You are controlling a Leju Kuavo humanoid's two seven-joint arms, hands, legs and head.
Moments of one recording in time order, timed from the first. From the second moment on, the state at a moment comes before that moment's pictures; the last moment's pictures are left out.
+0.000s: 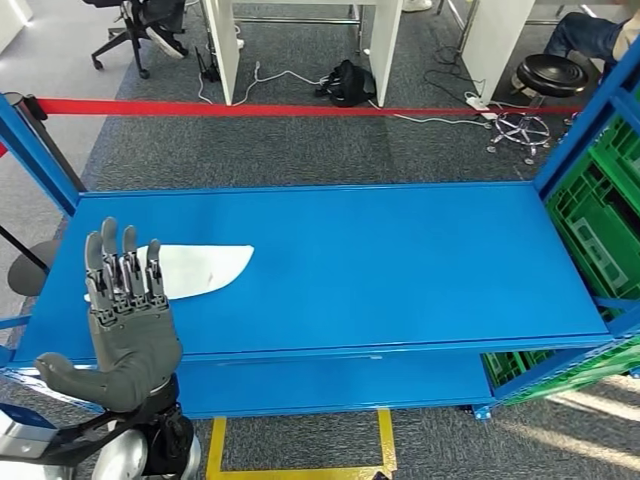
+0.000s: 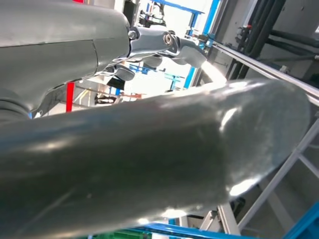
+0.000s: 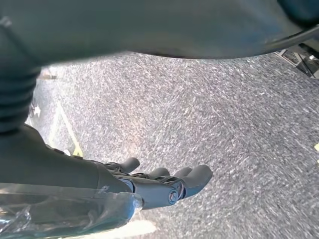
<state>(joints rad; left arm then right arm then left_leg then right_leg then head) 0.12 -0.23 -0.42 -1.88 0.09 -0.01 -0.70 -0.09 0.16 -0.55 -0.20 1.41 -0.15 0.09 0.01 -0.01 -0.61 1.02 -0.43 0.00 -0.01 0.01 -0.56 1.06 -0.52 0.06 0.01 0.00</state>
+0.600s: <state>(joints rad) 0.12 -0.23 -0.42 -1.88 0.10 -0.02 -0.70 -0.09 0.16 -0.55 -0.20 1.43 -0.14 0.10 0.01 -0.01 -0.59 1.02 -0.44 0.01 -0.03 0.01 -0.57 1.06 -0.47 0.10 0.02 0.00</state>
